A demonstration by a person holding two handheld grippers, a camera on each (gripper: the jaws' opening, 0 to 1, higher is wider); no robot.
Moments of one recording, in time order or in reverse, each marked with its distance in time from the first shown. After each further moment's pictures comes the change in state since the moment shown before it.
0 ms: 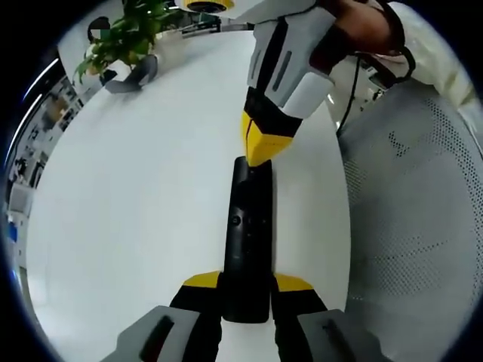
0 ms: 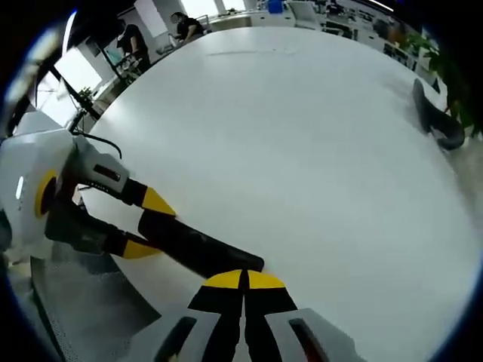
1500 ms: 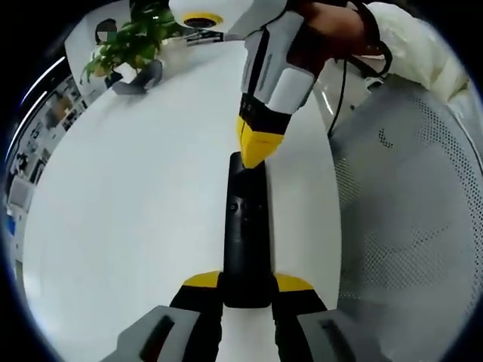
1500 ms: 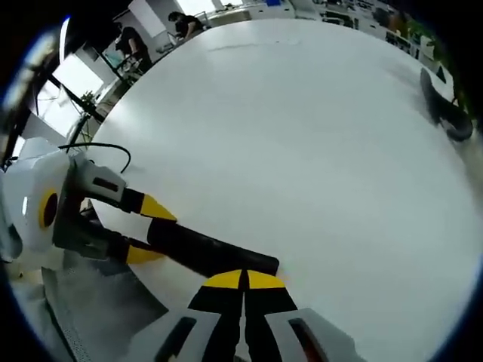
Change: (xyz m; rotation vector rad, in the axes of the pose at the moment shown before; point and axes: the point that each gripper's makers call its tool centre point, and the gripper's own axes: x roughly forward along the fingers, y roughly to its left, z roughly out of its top) left arm -0.005 -0.008 -0.012 -0.025 -0.053 -0.002; right arm 0.004 0.011 0.002 0.055 0.053 0.069
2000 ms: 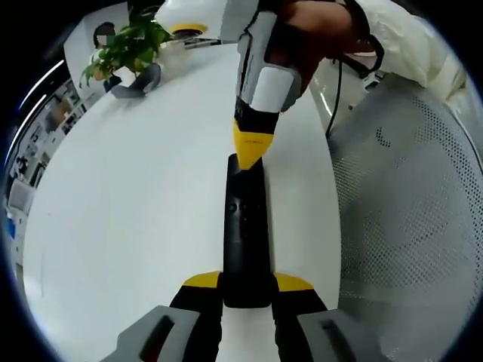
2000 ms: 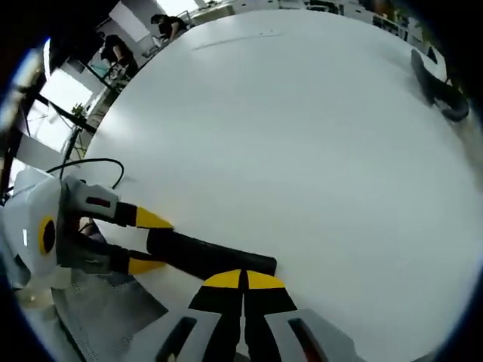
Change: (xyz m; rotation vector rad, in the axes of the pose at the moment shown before) left arm -0.001 0.000 0.000 0.013 -0.022 -0.002; right arm 0.001 -0.003 0.001 0.162 0.023 0.031
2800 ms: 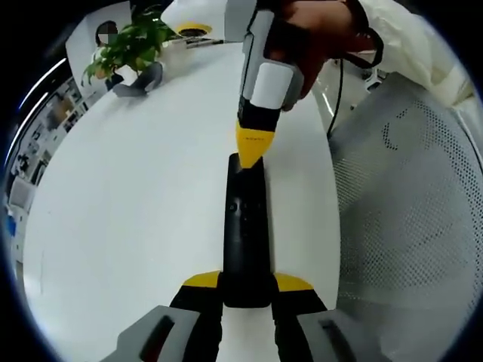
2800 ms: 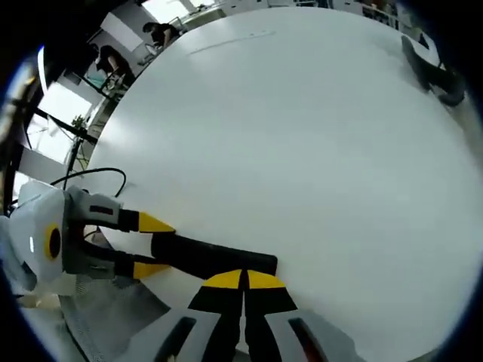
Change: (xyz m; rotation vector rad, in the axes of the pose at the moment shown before) left arm 0.000 -0.004 0.000 -0.008 0.011 0.003; right arm -0.002 0.004 -0.006 -0.029 -0.007 0.014
